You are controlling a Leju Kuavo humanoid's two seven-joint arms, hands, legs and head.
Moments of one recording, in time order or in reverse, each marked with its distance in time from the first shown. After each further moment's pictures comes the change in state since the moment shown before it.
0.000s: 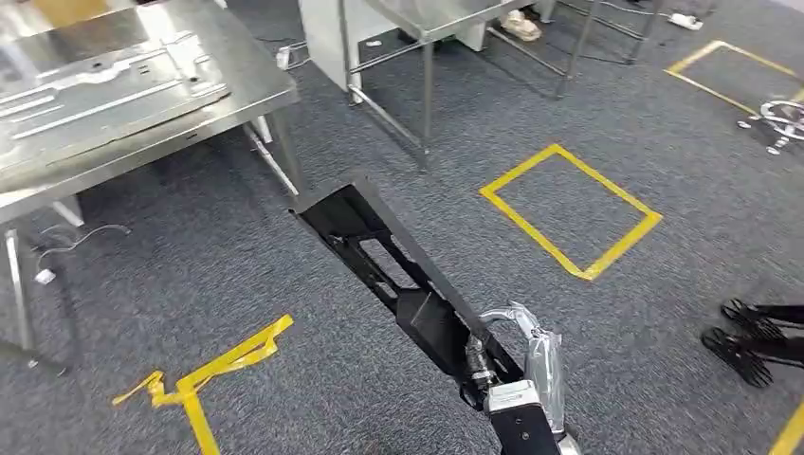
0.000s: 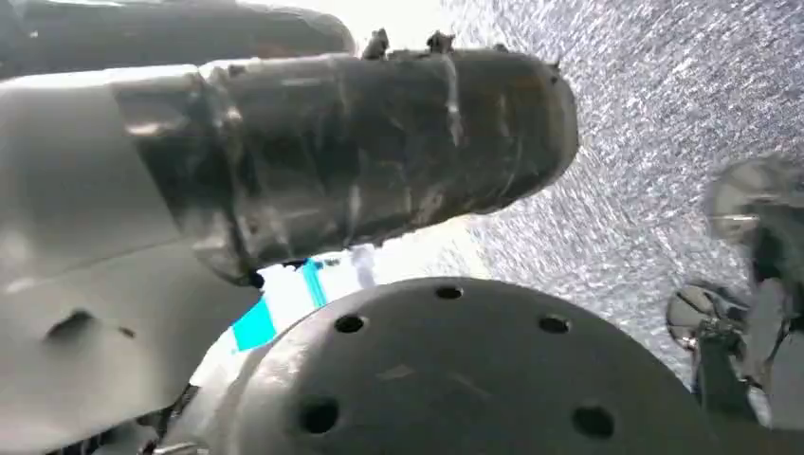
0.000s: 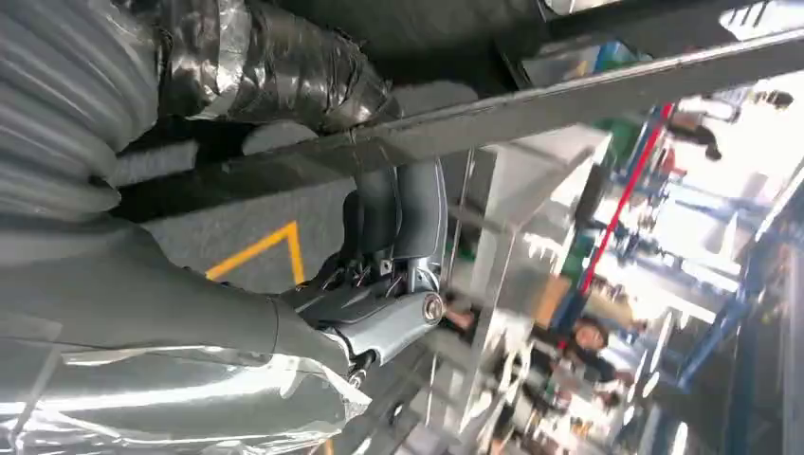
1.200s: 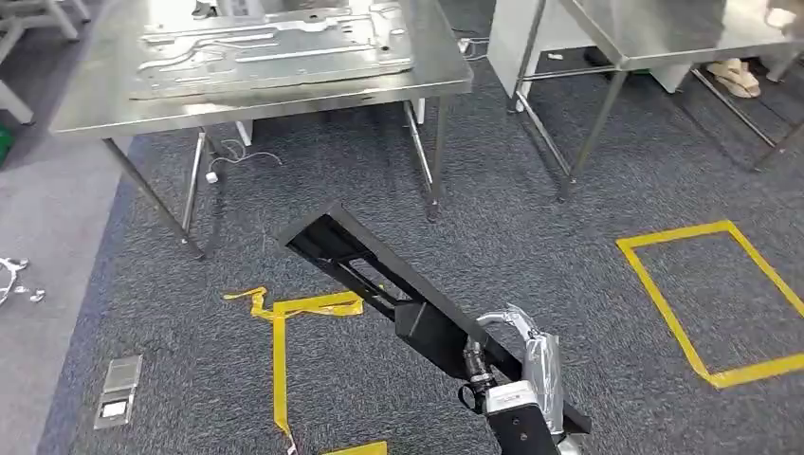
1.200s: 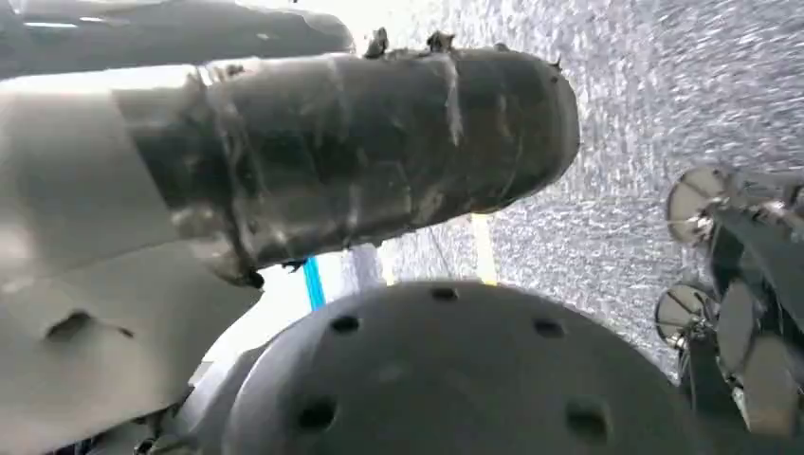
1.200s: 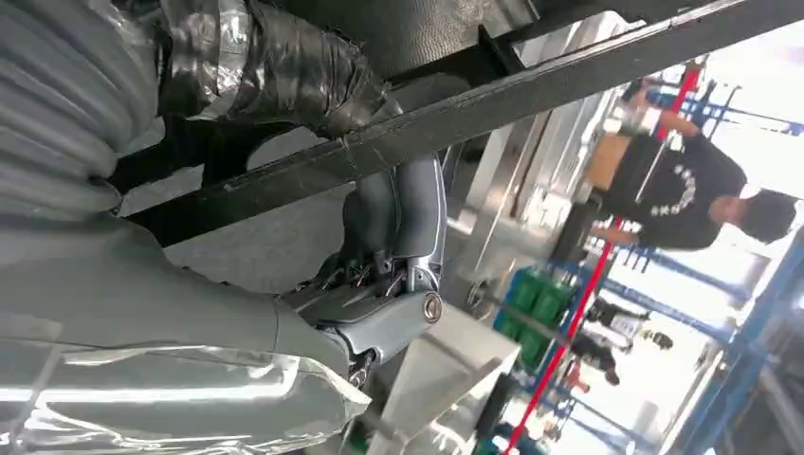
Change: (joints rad) left arm 0.006 0.007 -0.001 0.000 0.012 0.003 0.023; right arm -0.006 -0.023 0.018 -0.010 -0.003 0.000 0.019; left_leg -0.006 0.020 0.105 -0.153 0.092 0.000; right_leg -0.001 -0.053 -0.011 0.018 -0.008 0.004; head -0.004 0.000
